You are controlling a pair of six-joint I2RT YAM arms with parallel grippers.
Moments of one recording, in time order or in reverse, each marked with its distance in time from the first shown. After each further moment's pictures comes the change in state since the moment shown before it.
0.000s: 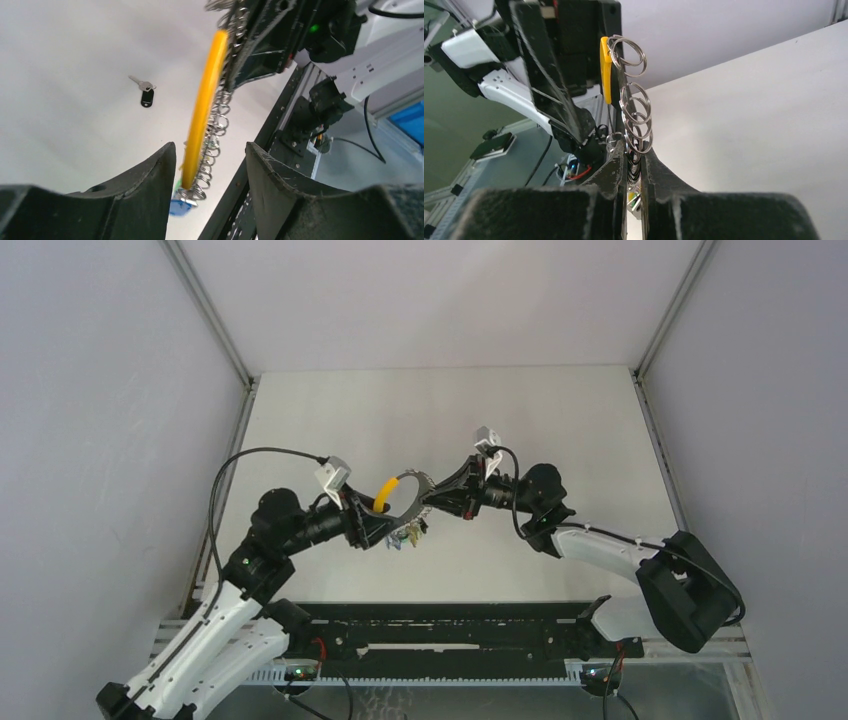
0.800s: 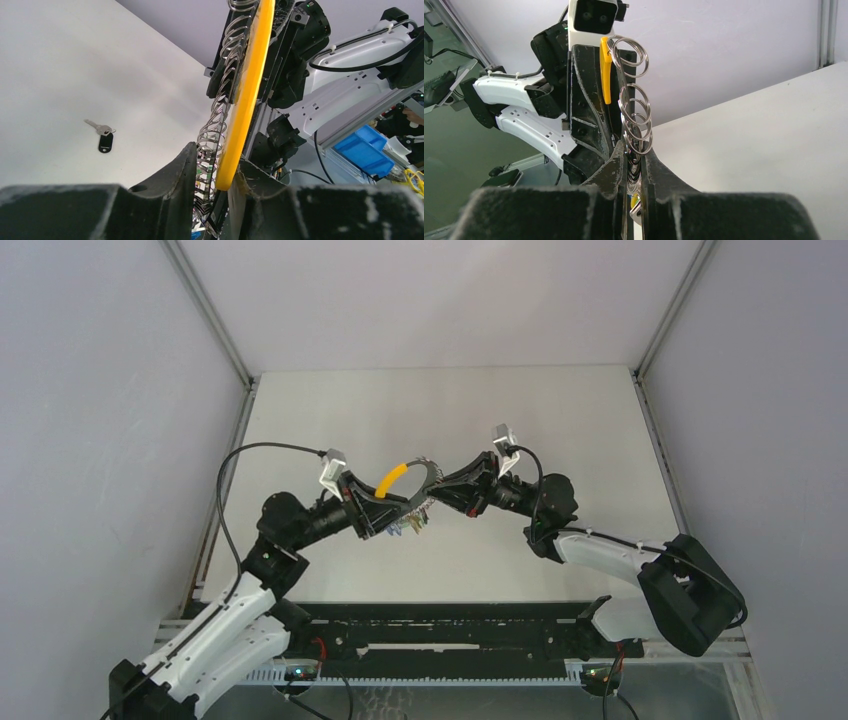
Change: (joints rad) left arm 0.003 0.069 -0.158 0.507 0.073 -0.275; right arm 0.002 -0.027 -0.059 0.233 0.114 0.141
